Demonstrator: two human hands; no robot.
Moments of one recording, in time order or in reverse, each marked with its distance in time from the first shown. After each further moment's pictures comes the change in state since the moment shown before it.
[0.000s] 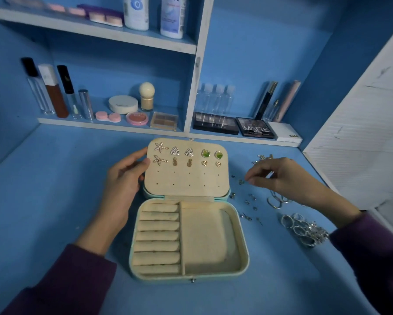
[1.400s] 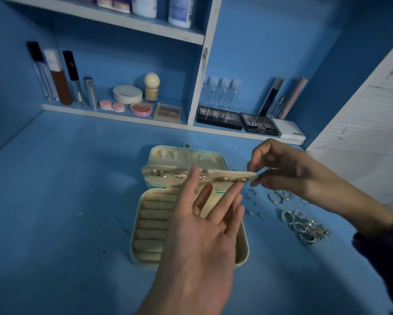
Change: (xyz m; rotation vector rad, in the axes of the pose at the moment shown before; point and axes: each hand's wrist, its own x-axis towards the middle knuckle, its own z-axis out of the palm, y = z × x) left_hand -0.122 0.040 0.065 -0.962 -0.045 -0.780; right_hand -0.030 -0.043 -0.014 0.418 -0.215 -0.228
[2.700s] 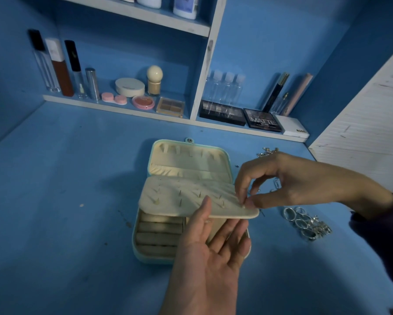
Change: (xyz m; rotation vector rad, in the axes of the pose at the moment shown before) left_hand -0.008 -0.017 -0.023 0.097 0.068 -0.054; right_hand 0.017 -0.019 0.005 -0.383 -0.394 0.084
